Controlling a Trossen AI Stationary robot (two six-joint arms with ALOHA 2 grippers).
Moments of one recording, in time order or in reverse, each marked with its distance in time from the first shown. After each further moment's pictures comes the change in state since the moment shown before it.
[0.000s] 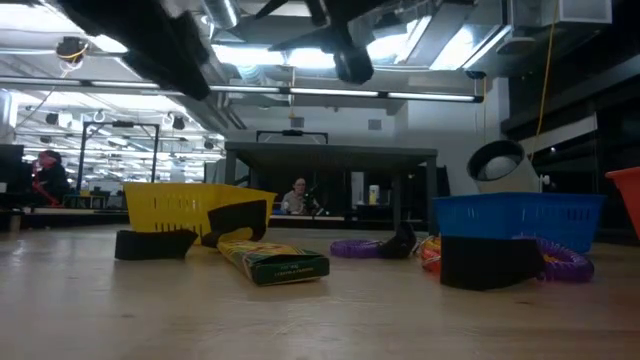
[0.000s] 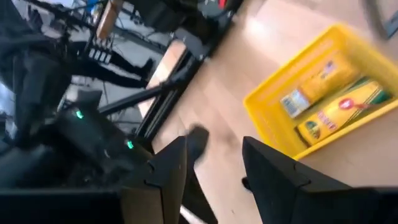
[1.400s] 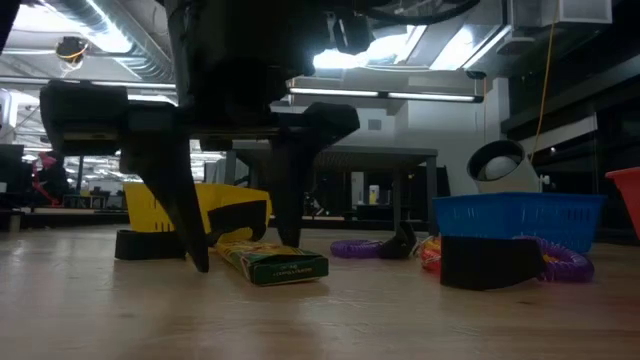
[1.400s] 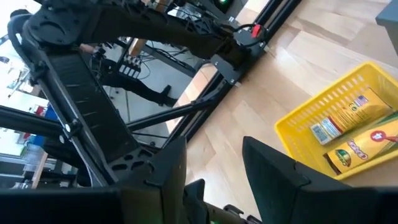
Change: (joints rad) left arm 0.136 0.542 0.452 -0.363 0.196 1.028; right arm 0.012 -0.059 0.000 0.075 0.035 -0.033
